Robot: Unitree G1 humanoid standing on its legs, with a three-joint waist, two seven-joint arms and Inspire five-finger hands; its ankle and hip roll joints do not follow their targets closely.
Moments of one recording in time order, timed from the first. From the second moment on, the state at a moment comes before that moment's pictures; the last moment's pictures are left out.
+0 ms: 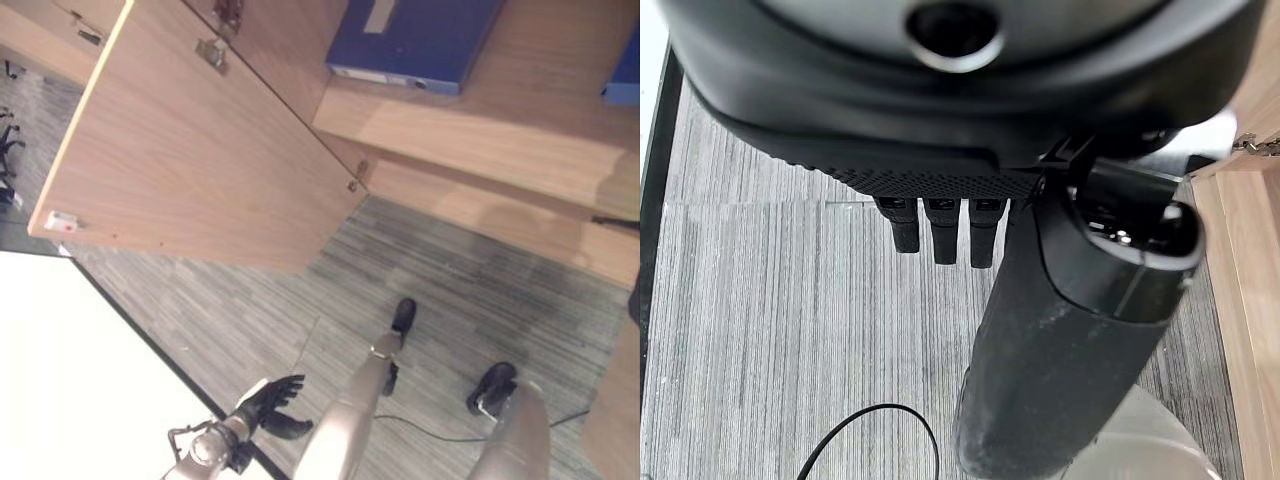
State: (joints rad) left arm 0.02 0.53 -0.55 0.70 -0.27 -0.22 -0.14; right arm -1.49 -0.80 0.09 1.43 1.58 -0.32 -0.27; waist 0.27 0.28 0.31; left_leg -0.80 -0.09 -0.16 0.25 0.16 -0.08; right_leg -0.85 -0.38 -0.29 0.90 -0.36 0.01
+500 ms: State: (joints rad) left arm 0.01 0.53 -0.55 0.74 -0.27 -0.20 -0.12; right arm -1.49 -0.80 0.26 1.51 1.32 -0.09 -0.28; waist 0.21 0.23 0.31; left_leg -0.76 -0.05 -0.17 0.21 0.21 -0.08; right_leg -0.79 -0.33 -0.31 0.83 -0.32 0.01
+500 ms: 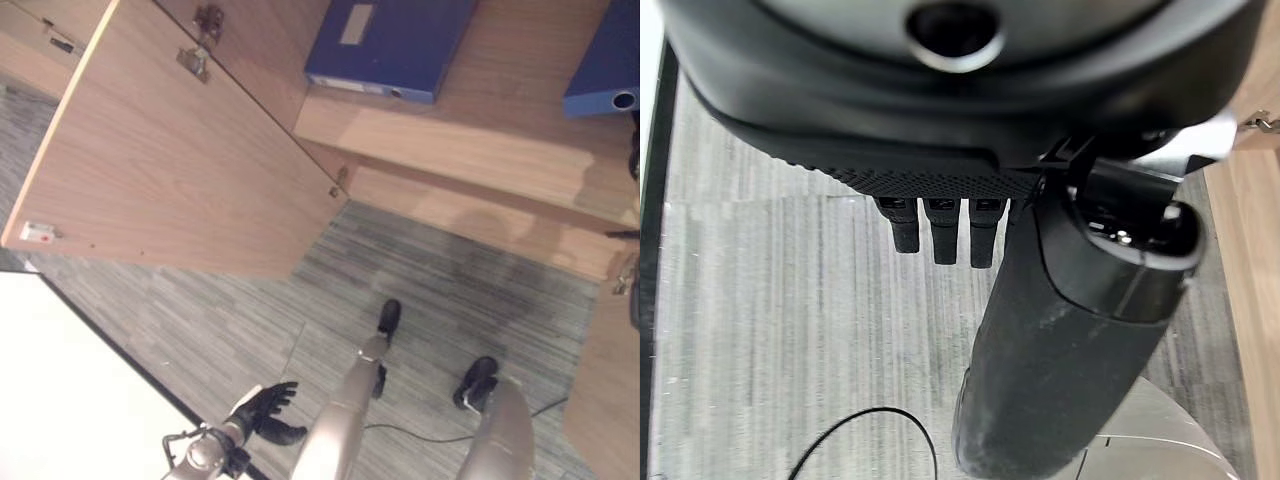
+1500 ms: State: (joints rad) left arm -0.03 0.36 -0.56 0.99 -0.23 -0.16 0.08; right arm -1.33 -0.40 -0.01 1.49 1.33 -0.23 -0.63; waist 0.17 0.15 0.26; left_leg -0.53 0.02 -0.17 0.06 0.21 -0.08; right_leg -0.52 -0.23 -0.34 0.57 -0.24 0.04
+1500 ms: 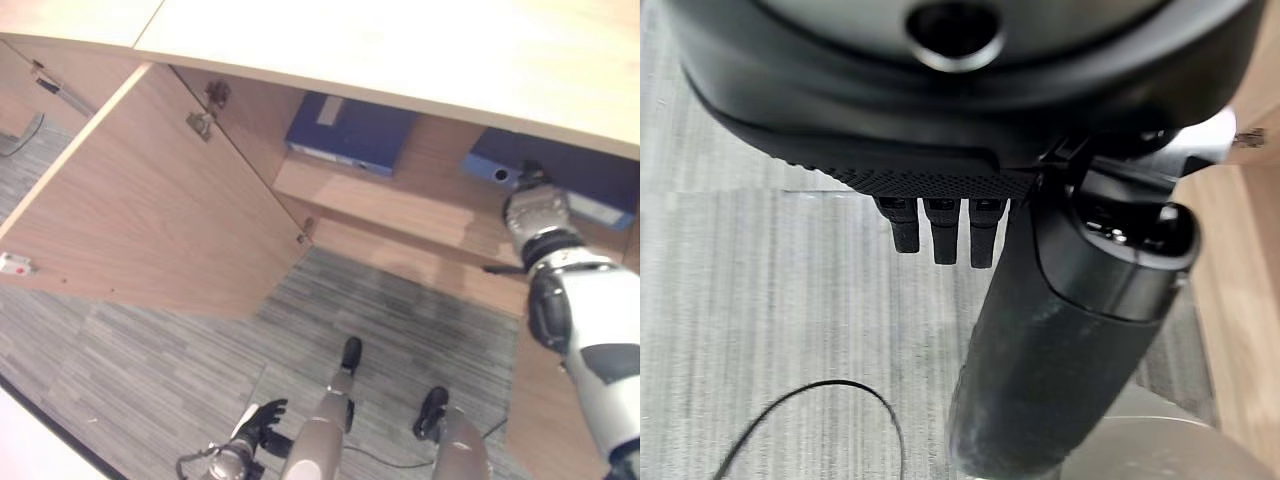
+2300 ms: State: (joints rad) left arm -0.03 0.37 -0.60 0.93 -0.34 -0.13 0.07; right arm -1.17 -0.52 -0.04 1.53 1.31 -0.16 -0.50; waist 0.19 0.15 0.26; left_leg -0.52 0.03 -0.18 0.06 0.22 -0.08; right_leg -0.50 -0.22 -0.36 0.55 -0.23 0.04
